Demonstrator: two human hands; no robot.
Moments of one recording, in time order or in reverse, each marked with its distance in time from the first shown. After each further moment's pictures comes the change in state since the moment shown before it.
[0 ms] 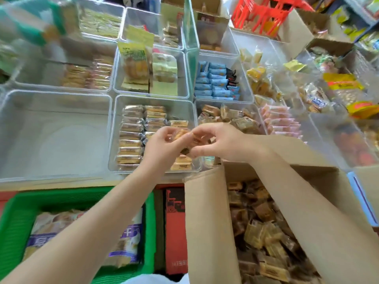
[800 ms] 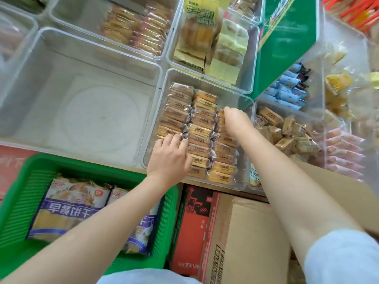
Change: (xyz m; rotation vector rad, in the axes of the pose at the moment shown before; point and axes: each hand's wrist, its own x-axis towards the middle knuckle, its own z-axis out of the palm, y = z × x) left_hand 0.074 -0.160 -0.061 1.089 0.133 0.236; right_hand 0.262 0.075 0.075 -0.873 0.027 0.263
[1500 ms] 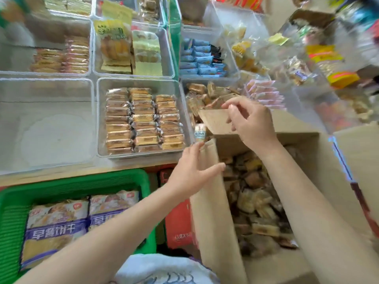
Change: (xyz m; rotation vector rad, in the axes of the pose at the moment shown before) left_hand -0.107 0.176 -0.074 -0.870 -0.517 0.038; right_hand -0.312 0.096 -0.045 0.924 0.701 0.069
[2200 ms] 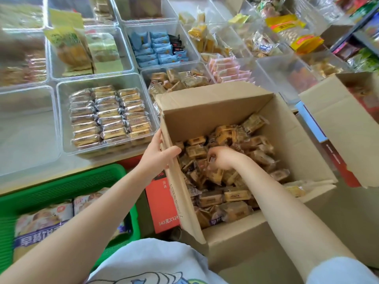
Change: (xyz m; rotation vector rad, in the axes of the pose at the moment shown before) left_hand -0.009 -0.002 0.047 -0.133 0.049 -0.122; right_hand -0.119 0.144 -0.001 -0.372 -0.859 0.563
